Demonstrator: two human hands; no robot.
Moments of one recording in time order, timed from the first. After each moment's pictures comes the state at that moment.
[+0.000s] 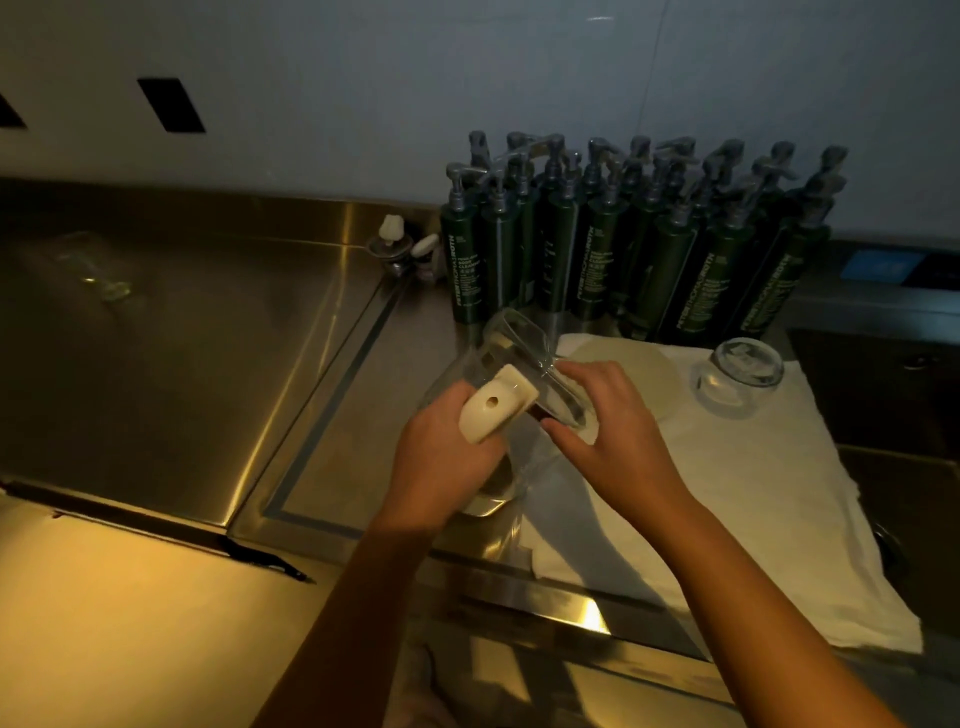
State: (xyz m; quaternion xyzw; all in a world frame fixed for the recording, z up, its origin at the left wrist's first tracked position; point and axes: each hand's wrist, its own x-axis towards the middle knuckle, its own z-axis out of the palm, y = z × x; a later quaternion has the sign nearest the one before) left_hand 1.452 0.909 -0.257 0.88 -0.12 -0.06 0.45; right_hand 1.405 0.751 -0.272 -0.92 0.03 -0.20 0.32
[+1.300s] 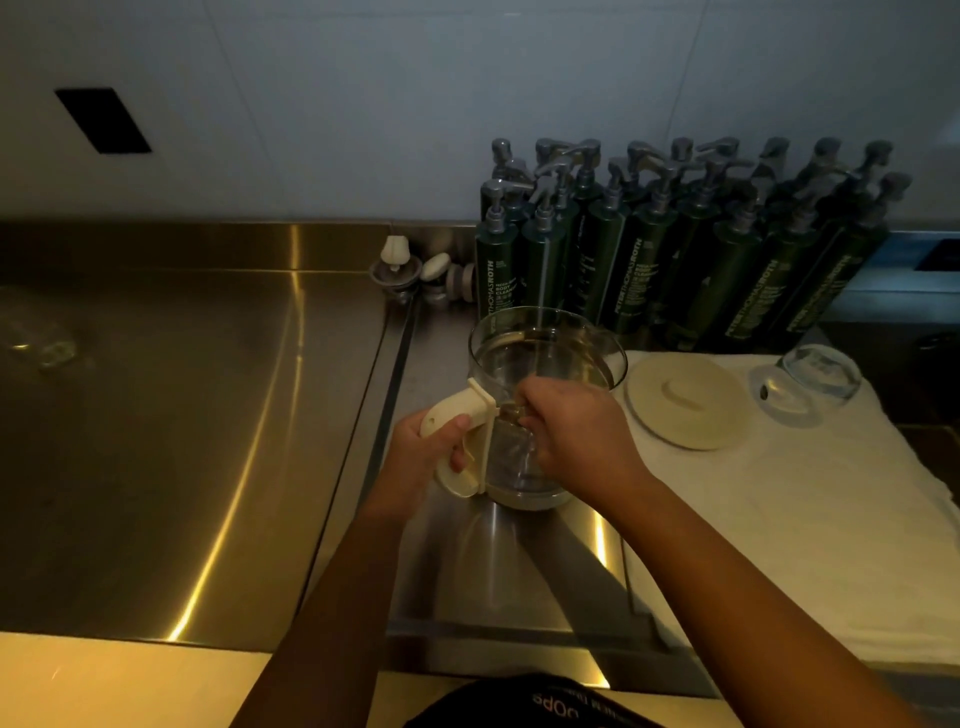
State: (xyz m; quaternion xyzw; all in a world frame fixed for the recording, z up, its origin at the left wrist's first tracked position) left_hand 1.618 0.994 -0.336 0.71 -0.14 -0.20 0.66; right_hand 1.532 0.845 -0.276 -0.97 0.03 -0.21 0.15
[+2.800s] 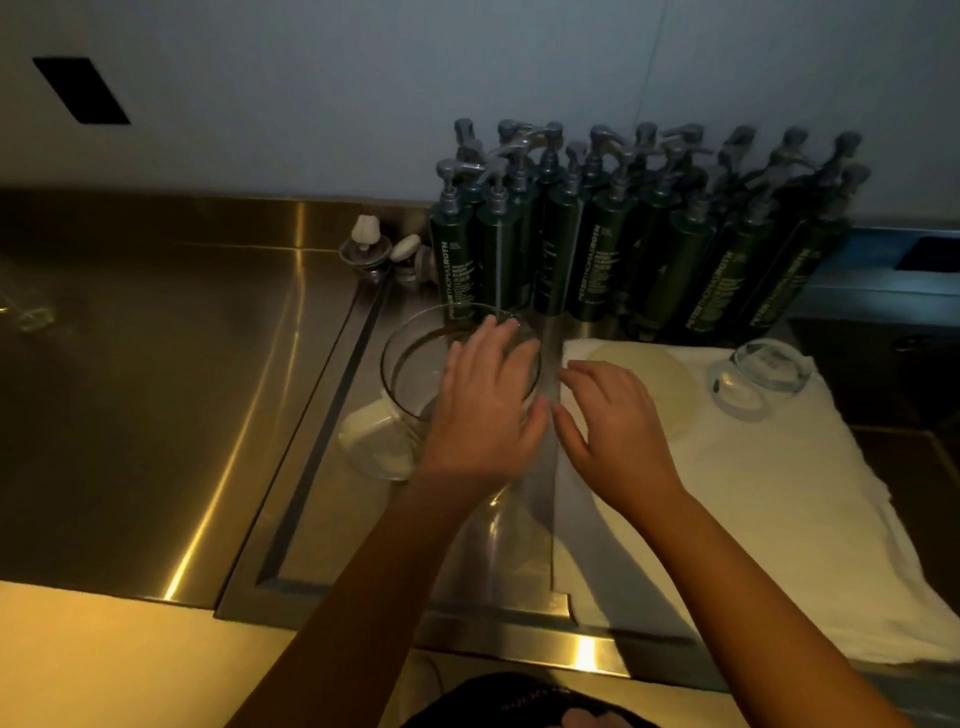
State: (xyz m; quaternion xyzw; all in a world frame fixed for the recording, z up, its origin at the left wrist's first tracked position) left_hand 1.536 0.892 -0.272 0.88 -0.38 0.12 0.26; right_hand 1.475 0.754 -0.312 -0.95 0.06 -0.29 0.13
